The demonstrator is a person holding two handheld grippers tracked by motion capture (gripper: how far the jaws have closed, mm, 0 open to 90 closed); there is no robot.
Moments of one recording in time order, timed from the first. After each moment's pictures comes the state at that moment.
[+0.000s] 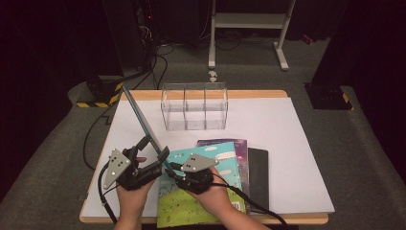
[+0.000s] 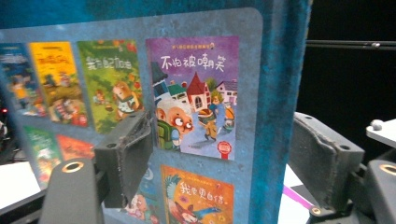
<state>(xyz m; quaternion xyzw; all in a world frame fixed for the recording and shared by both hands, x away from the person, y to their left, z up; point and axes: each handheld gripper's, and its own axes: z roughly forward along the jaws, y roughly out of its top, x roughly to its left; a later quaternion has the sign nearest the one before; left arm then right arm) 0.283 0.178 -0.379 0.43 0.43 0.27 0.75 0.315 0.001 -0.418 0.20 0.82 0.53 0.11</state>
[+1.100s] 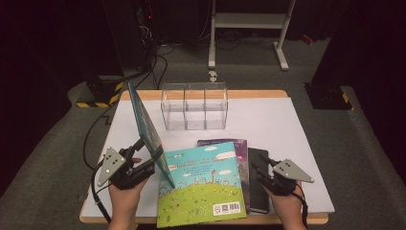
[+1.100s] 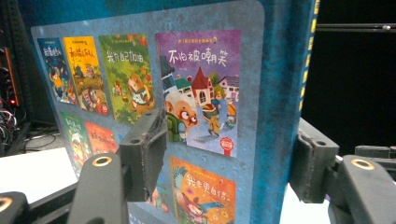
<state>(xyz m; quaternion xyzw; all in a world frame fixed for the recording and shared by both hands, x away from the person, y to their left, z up) 0.283 0.193 -0.375 0.45 0.44 0.26 0.73 0.317 -0.216 -0.447 0.37 0.72 0.50 0.29</state>
